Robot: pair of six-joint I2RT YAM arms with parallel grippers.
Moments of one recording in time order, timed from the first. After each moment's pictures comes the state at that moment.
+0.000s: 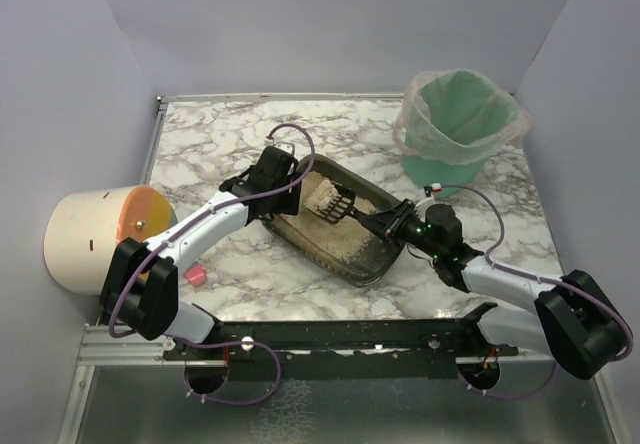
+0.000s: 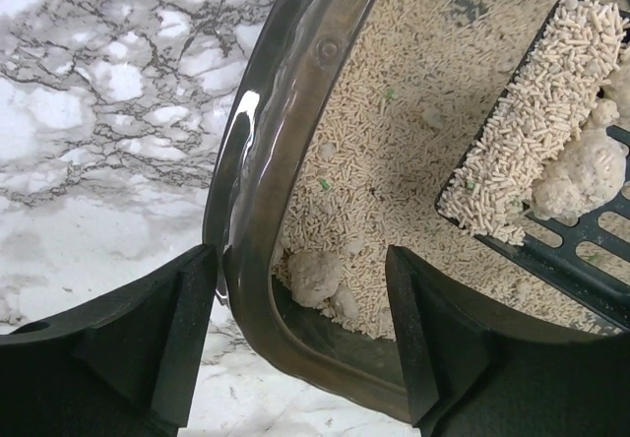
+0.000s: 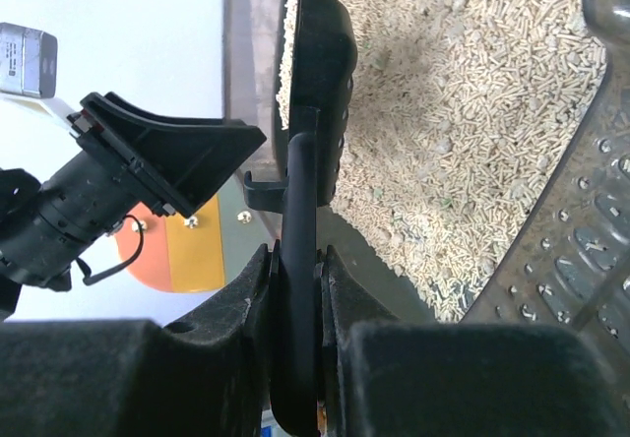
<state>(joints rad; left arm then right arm) -0.55 1.45 1.02 -0.49 -0.23 -0.30 0.56 1.20 0.32 0.59 -0.22 1.26</state>
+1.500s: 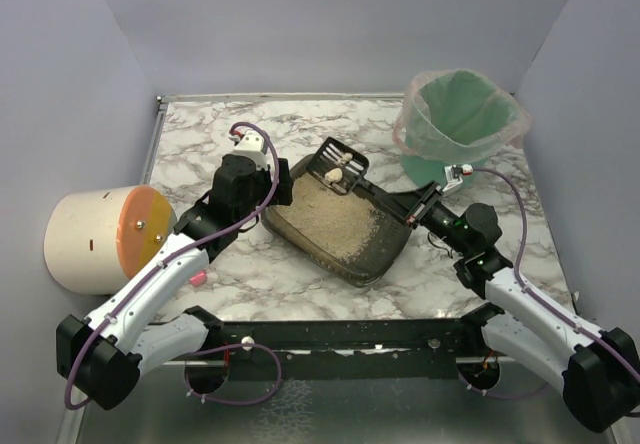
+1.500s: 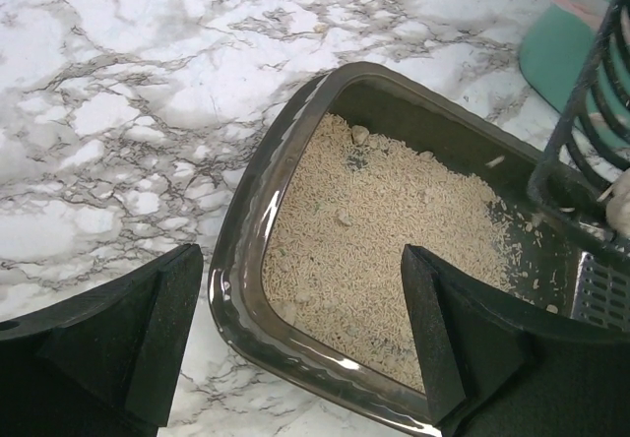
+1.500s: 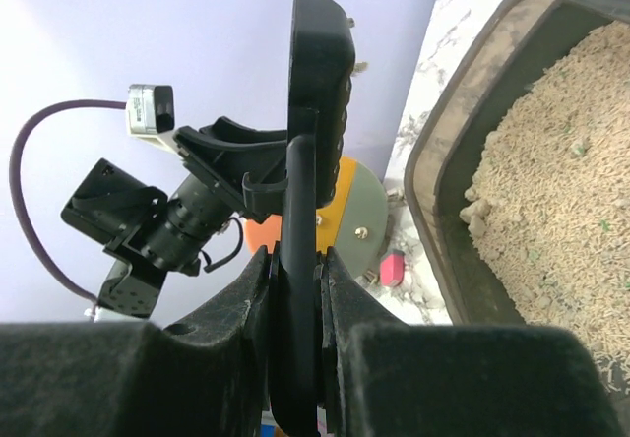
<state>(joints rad) -0.55 1.02 0.88 -0.26 -0.21 -0.29 0.46 0.86 0.37 0.57 -0.35 1.23</state>
